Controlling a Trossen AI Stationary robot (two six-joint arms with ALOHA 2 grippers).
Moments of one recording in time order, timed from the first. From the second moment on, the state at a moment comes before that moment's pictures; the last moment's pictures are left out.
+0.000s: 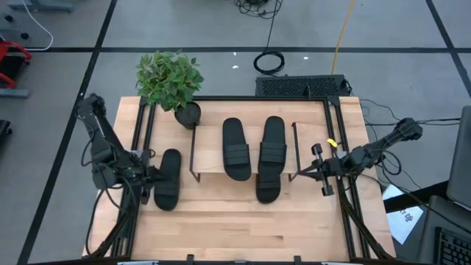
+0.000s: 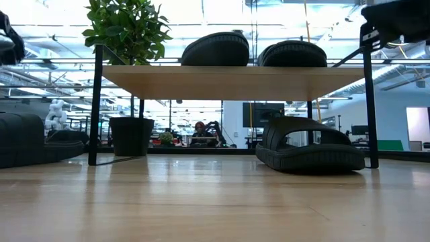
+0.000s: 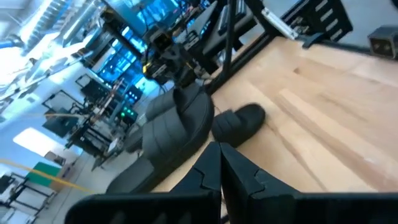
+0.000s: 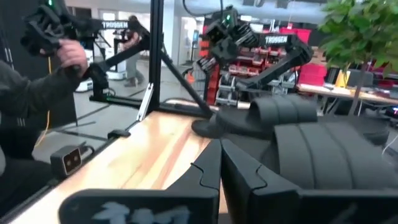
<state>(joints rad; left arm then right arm) -1.05 0.56 0.46 -0.20 -0.97 0.45 0.52 0.29 0.12 0.20 0.34 -0.09</state>
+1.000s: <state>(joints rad) -0.60 0.20 0.09 0.34 -0.63 0.43 0.52 0.28 0.02 0.55 0.26 -0.17</state>
